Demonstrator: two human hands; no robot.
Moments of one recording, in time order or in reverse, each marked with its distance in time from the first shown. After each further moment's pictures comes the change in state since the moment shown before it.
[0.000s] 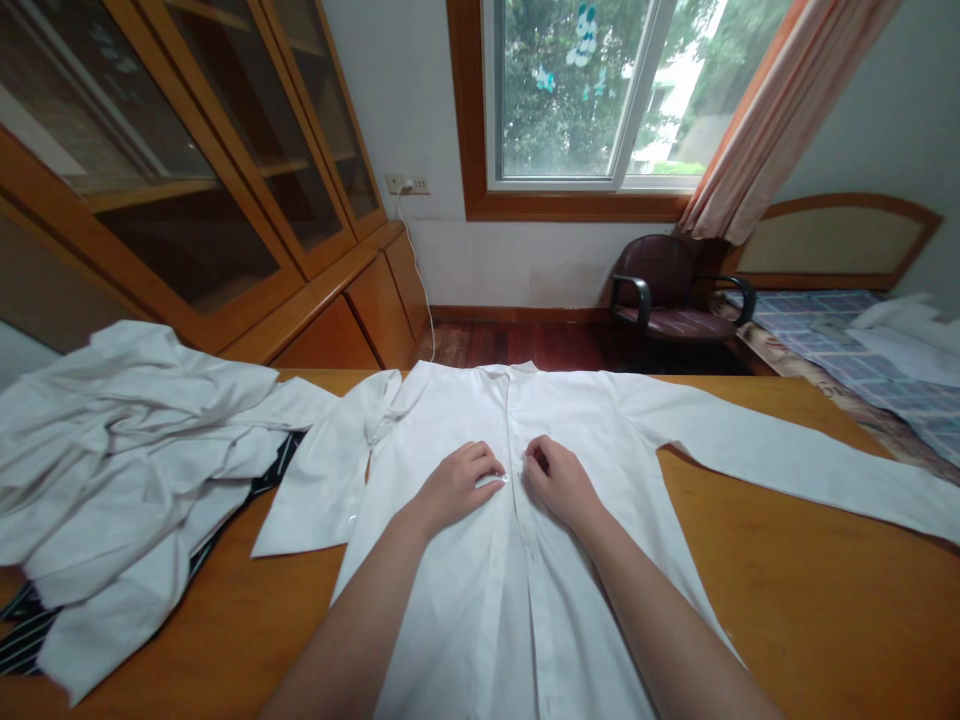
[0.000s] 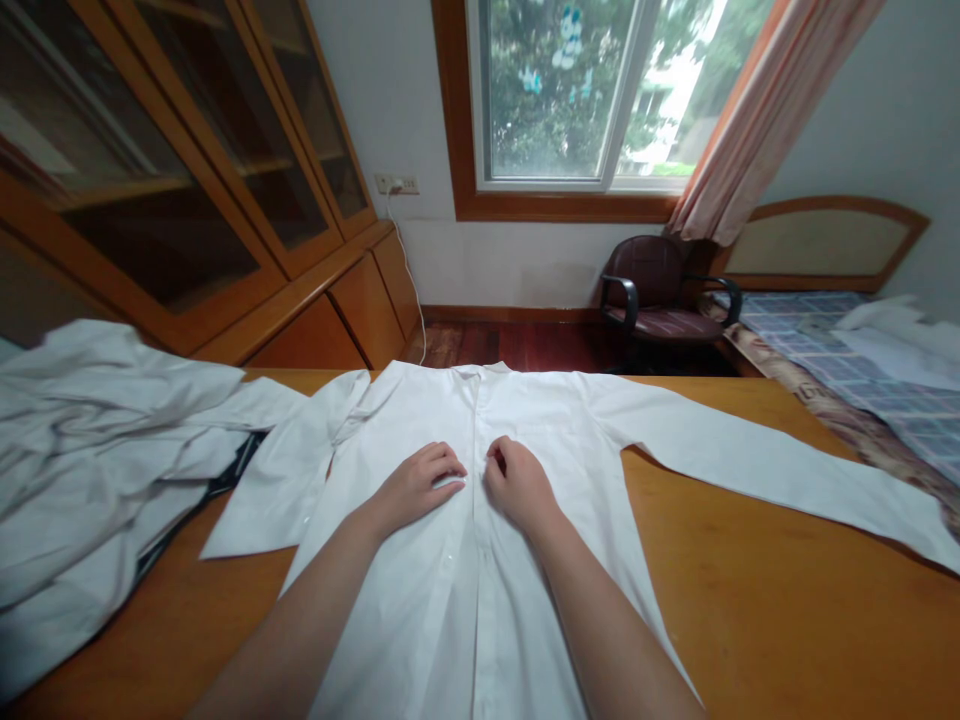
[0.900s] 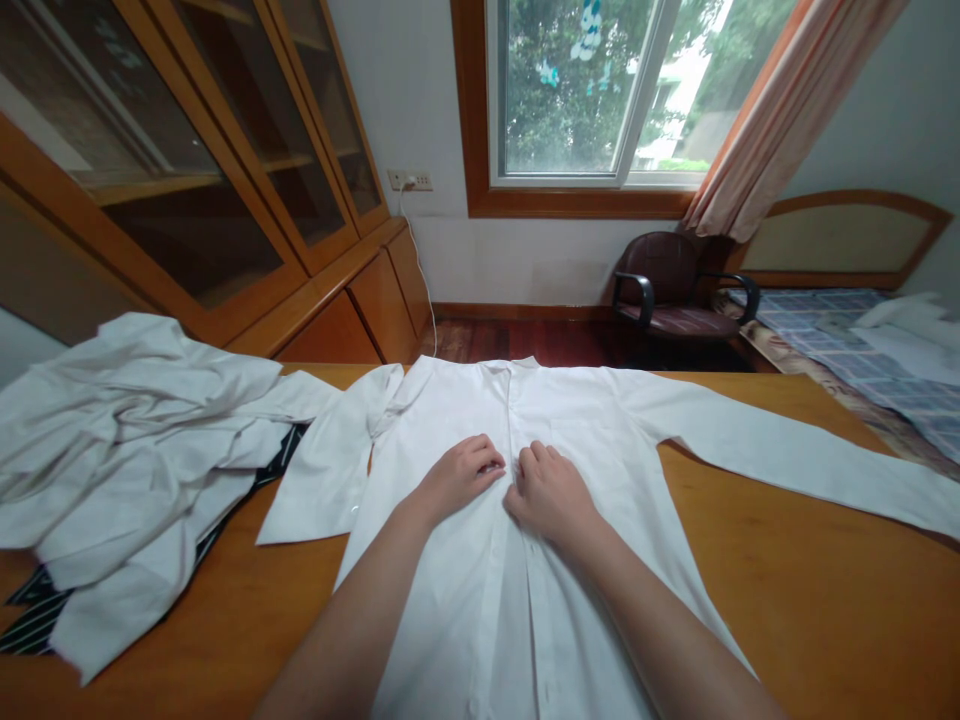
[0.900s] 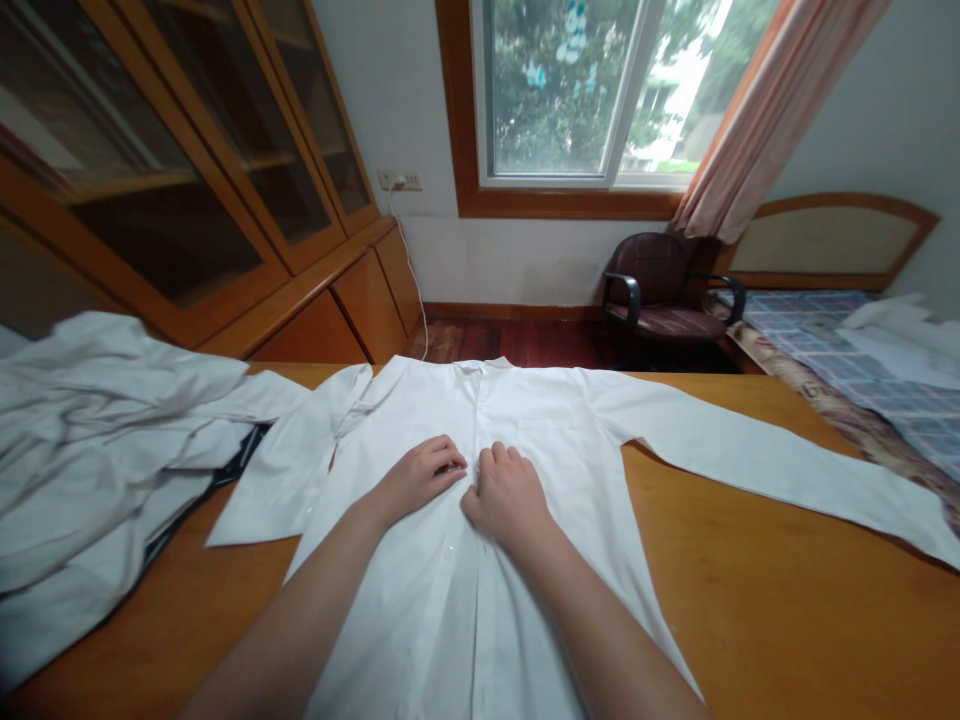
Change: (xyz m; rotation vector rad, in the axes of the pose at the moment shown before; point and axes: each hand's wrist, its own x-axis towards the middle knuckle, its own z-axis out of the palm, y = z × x) left_hand 0.003 -0.002 0.002 -0.013 0.024 0.005; right_hand -0.020 -0.037 0.004 -0.622 -0.156 -0.091
